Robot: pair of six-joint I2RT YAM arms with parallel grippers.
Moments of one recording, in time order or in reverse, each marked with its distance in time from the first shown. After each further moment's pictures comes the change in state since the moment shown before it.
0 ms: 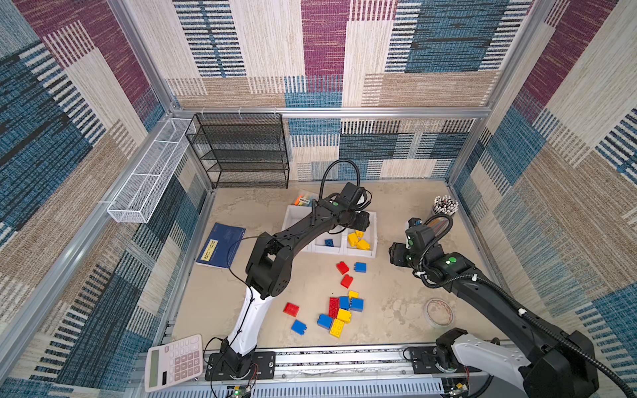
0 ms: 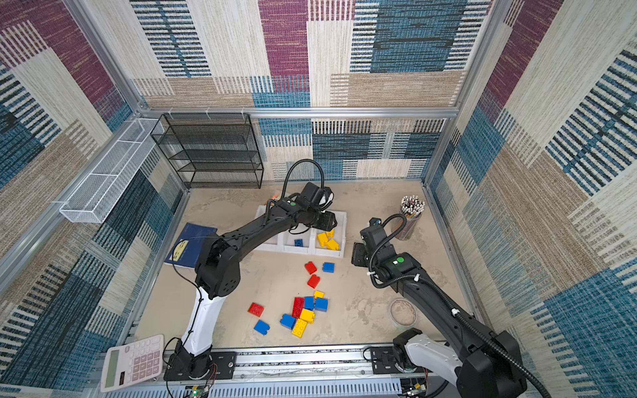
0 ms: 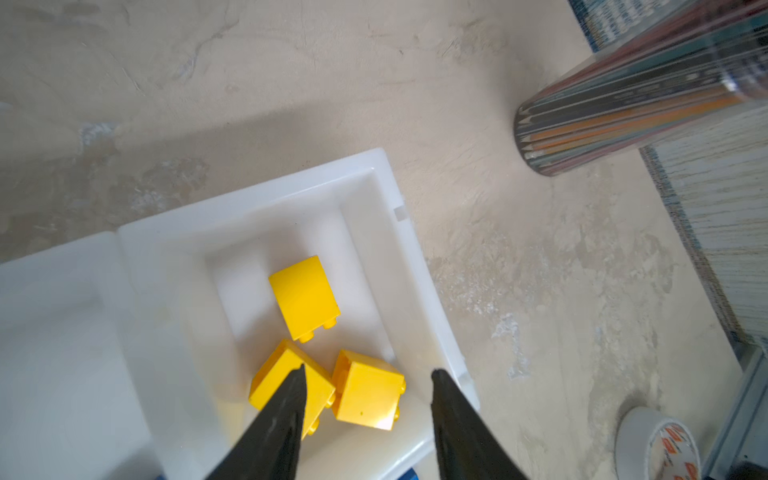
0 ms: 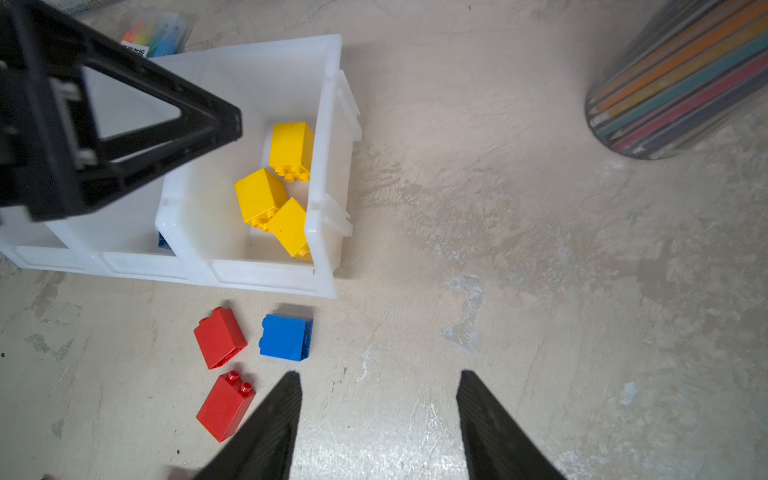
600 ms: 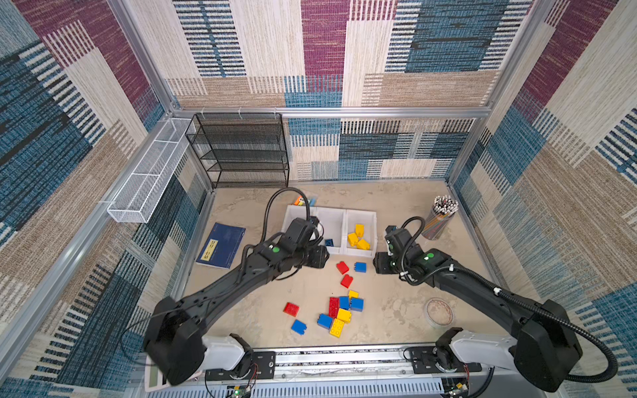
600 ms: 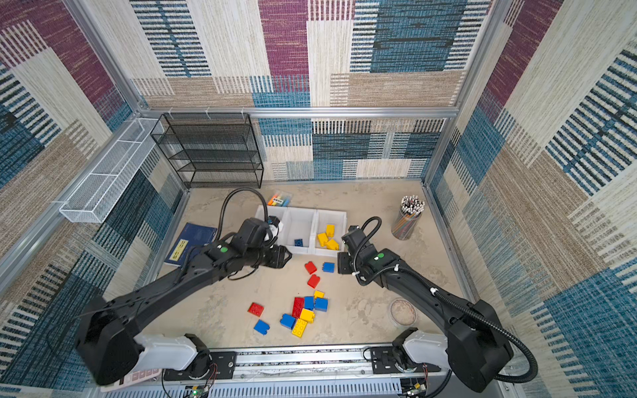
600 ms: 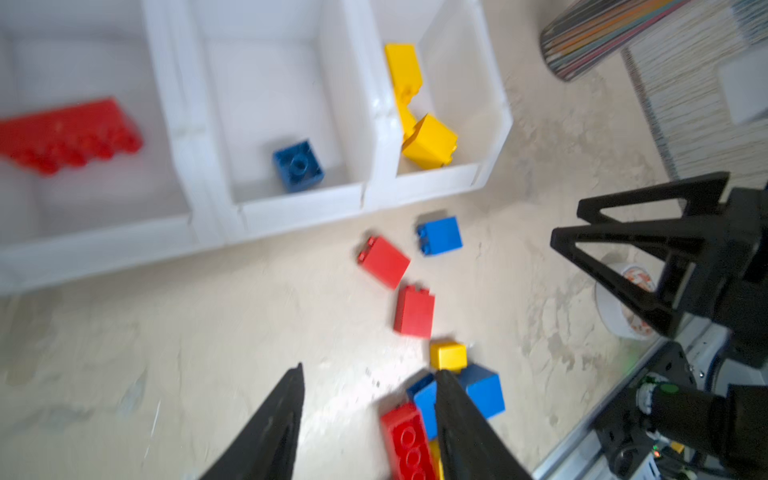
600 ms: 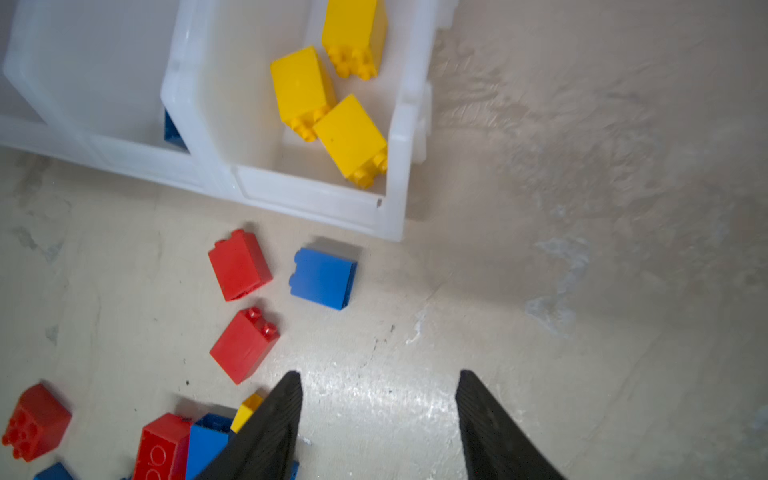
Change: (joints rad) left arm 0.039 -0.917 -0.975 0.052 -0.088 -0.121; right arm 0.178 0.163 0.008 0.004 -0.073 0.005
